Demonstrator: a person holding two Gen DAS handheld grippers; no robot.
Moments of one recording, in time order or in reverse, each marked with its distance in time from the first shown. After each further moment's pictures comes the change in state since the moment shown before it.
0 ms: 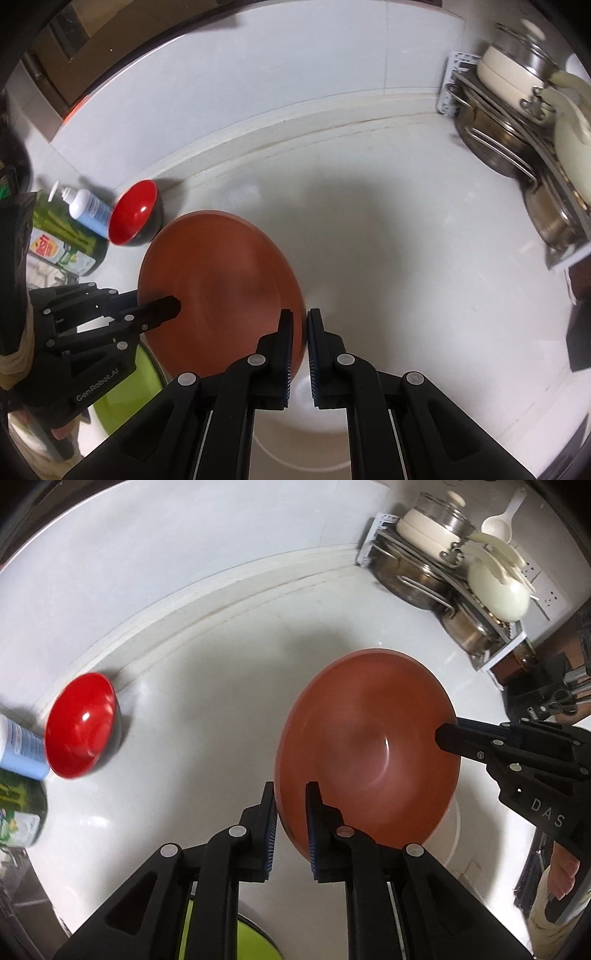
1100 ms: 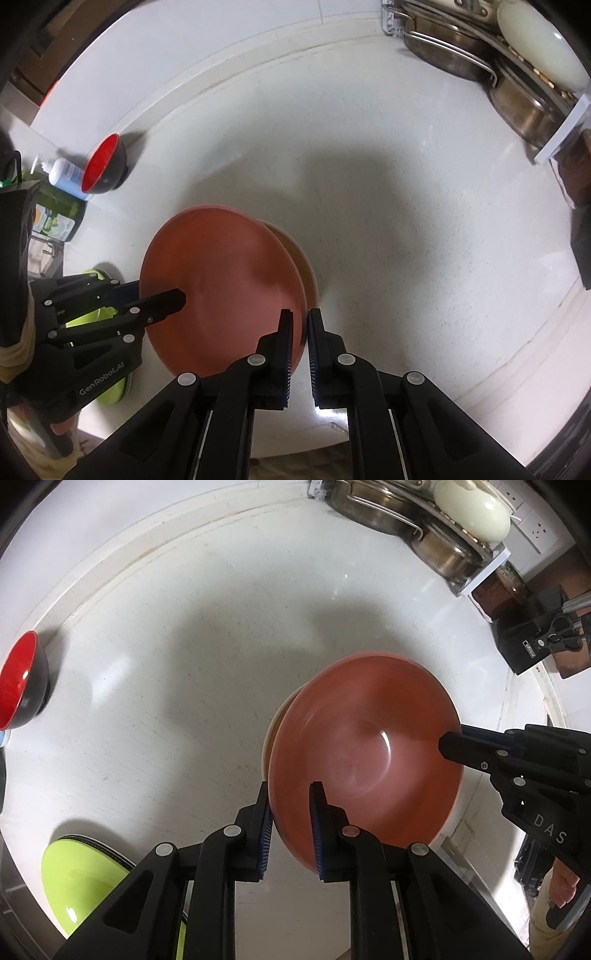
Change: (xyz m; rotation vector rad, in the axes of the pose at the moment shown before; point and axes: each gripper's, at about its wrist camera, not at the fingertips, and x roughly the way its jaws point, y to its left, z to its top) left arm 0.055 -0.080 -0.051 0.069 0.177 -0.007; right arm 0.017 -0.072 -0.095 0.107 0.138 0.019
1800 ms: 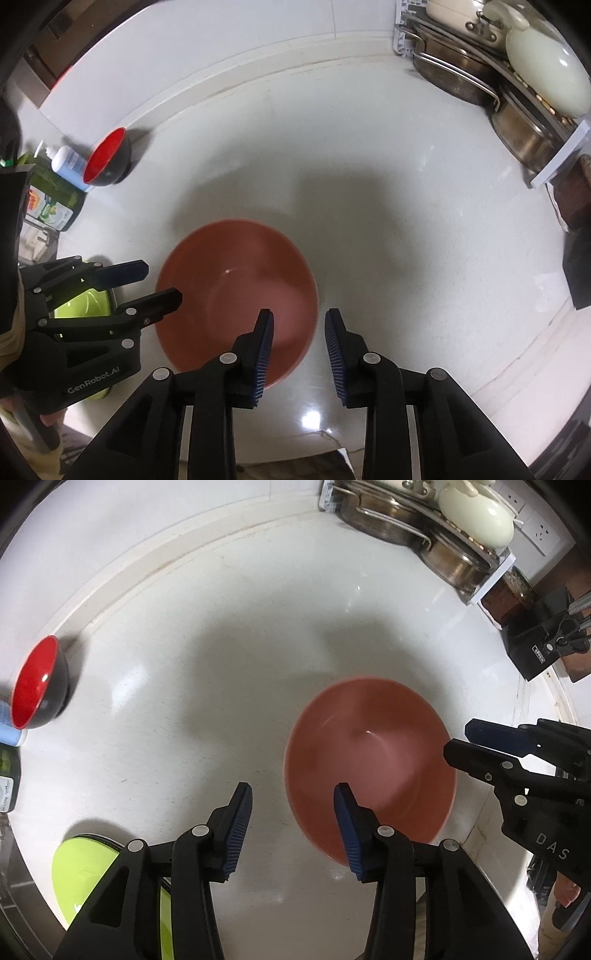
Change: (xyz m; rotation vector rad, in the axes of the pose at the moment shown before) left arm -0.010 0.004 -0.008 -0.007 -0.062 0.061; right arm -0.008 0.010 -0.001 -0.071 -0.058 -0.040
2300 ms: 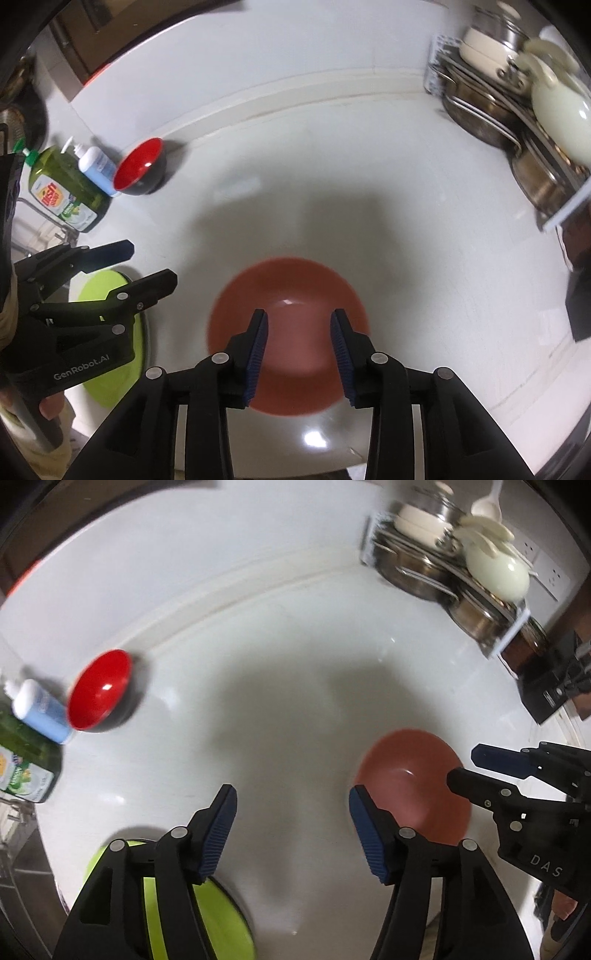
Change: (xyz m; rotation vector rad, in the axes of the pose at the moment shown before) left arm -0.050 0.044 -0.003 -0.087 -0.181 0.101; right arm -0.019 0.049 0.017 -0.083 -0.086 0.028
